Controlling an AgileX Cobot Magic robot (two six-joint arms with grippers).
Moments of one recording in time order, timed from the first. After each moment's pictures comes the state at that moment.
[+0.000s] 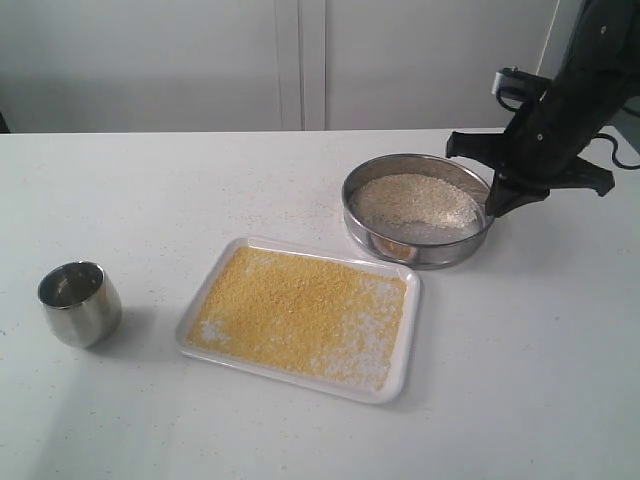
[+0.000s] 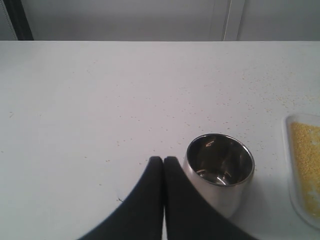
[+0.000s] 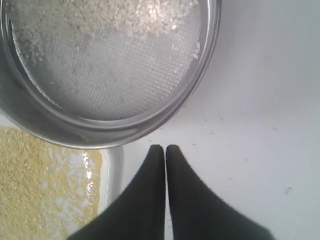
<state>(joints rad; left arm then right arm) -0.04 0.69 -0.10 0.13 -0.23 -0.18 0.10 1.92 -1.50 0.21 0.93 0.14</state>
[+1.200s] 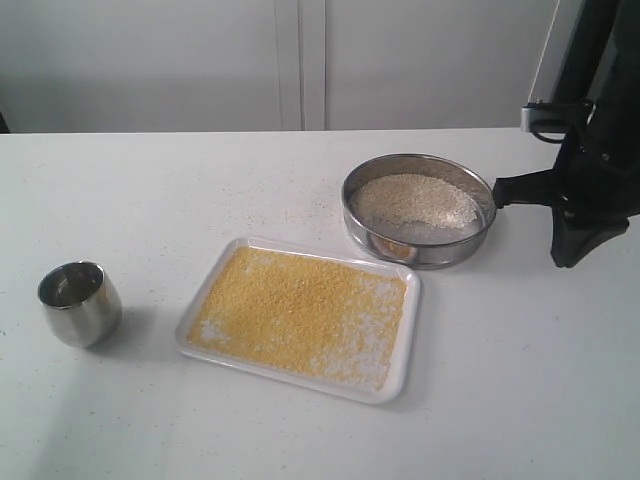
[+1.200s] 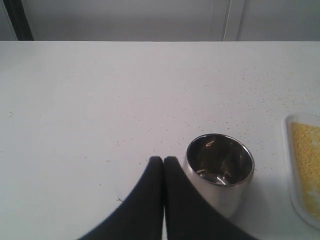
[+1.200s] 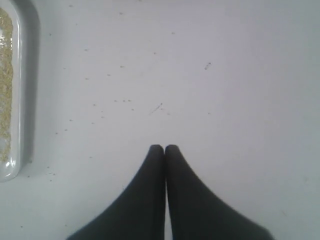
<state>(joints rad) -0.04 0.69 -0.10 0.13 -0.23 -0.18 0.10 1.75 -1.37 0.05 1.21 0.09</state>
